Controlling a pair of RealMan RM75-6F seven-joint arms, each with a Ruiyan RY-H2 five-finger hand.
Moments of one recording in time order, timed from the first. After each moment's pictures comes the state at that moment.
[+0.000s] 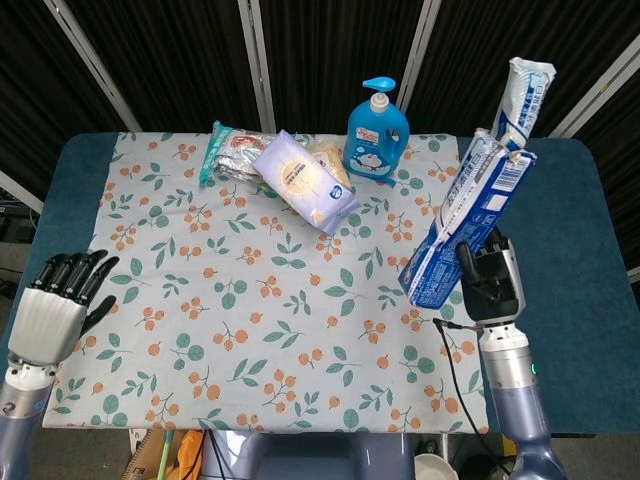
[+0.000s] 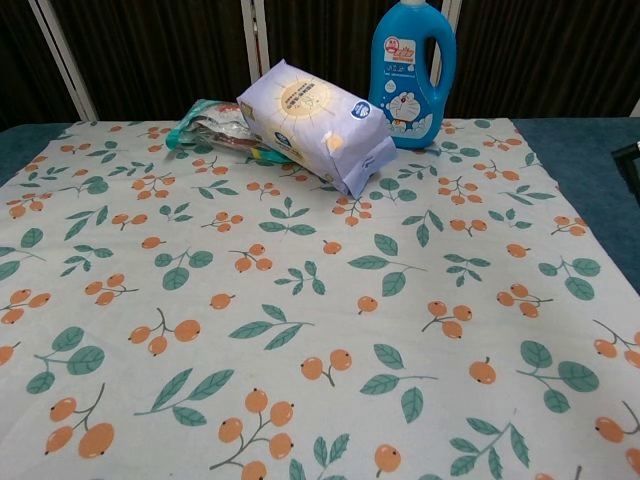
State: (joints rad) left arm -0.35 -1.37 0.05 -1.25 1.72 1.89 0.27; right arm 0.30 -1.32 0.54 -2.13 -1.26 1.23 1.20
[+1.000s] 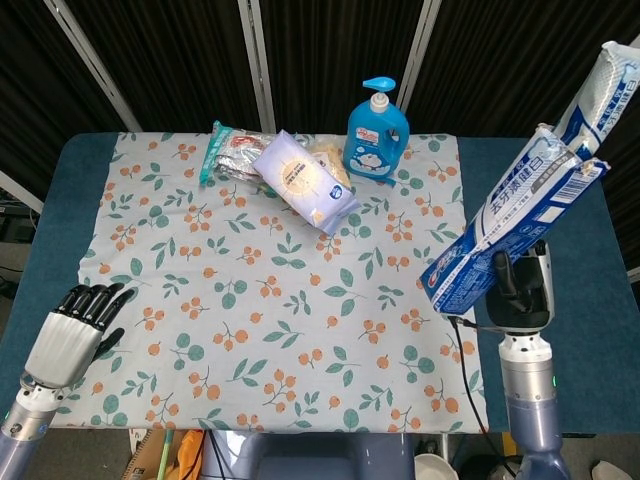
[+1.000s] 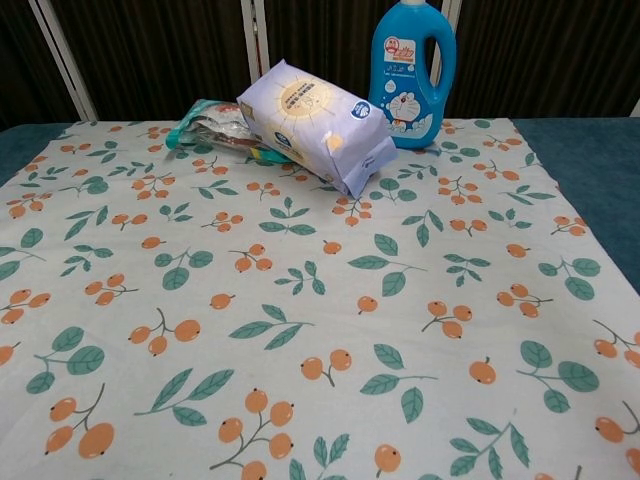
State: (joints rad) left arm -0.27 -1.40 0.06 -1.20 1.79 1.80 0.23; right arm 0.27 -1.31 0.52 -2.11 -1.44 1.38 1.28
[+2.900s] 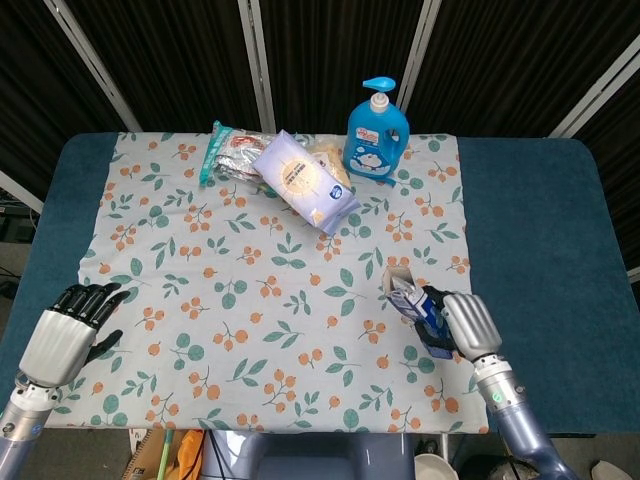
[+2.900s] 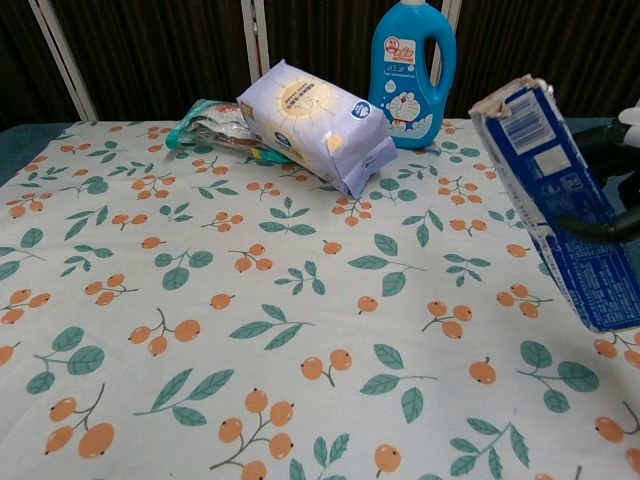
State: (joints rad) left arm -0.24 -1.37 0.01 -1.24 1.81 1.75 0.15; right arm 0.39 -1.28 0.13 -1.89 -1.28 1.18 -0.19
